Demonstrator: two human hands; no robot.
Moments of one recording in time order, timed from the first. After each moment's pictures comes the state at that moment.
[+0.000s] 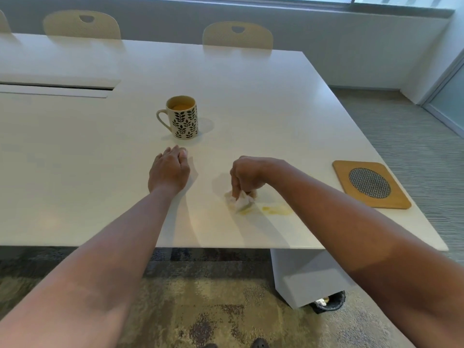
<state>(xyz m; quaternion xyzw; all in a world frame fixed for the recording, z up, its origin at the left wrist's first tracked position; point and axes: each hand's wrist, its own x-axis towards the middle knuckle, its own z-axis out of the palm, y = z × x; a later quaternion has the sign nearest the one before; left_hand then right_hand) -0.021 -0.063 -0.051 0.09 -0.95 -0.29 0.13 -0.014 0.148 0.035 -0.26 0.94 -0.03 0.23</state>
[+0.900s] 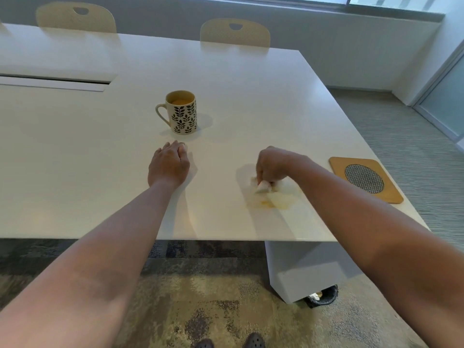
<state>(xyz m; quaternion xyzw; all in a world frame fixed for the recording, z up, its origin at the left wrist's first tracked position) -0.021 -0.064 -0.053 0.09 -0.94 -0.30 0.14 -0.012 0.188 0.043 -0.17 0.96 0.06 0.20</state>
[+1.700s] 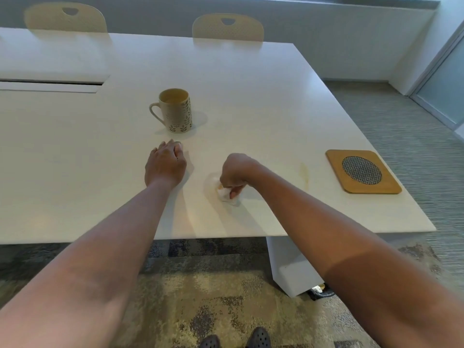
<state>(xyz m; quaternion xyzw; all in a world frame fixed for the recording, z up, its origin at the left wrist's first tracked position) -0.021 -0.063 -0.051 0.09 -0.94 -0.29 0.14 0.012 0.116 0.031 -0.02 0.94 -0.19 0.27</state>
